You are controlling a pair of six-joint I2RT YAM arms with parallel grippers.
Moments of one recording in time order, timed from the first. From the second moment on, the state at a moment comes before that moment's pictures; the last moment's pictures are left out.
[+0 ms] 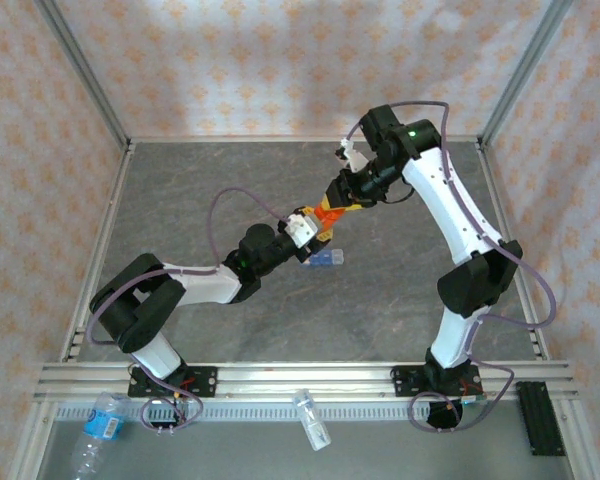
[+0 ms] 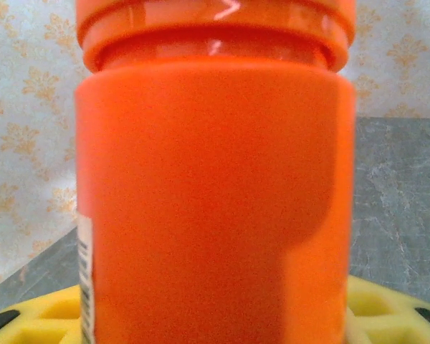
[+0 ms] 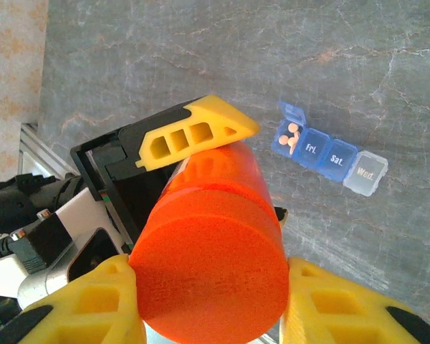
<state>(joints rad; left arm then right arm) -0.70 1.63 0.68 0.89 0.09 0.27 0.42 1.82 2.03 -1.47 -0.55 0.17</state>
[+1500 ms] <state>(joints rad) -0.70 1.65 0.72 0.98 0.02 0.22 0.42 1.76 2.06 -1.34 -0.44 0.38</state>
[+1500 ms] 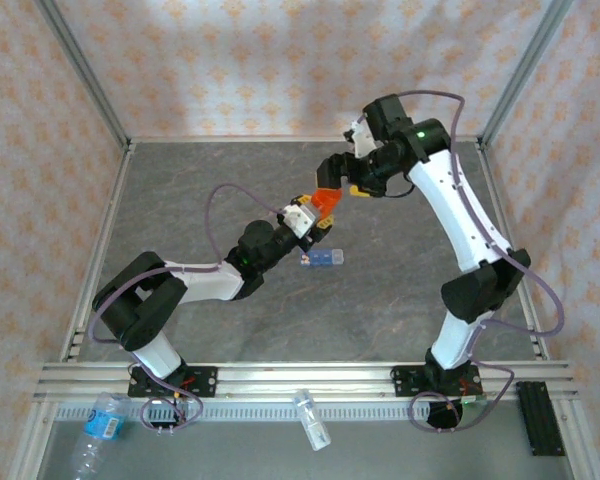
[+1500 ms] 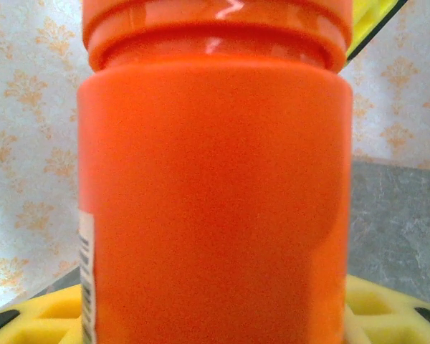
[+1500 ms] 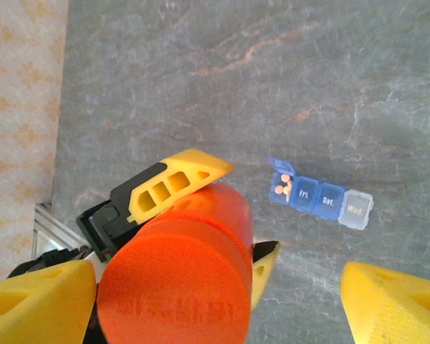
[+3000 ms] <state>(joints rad) -0.62 1.61 0.85 0.93 0.40 -0.25 0.38 1.58 1.85 -0.95 -0.64 0.22</state>
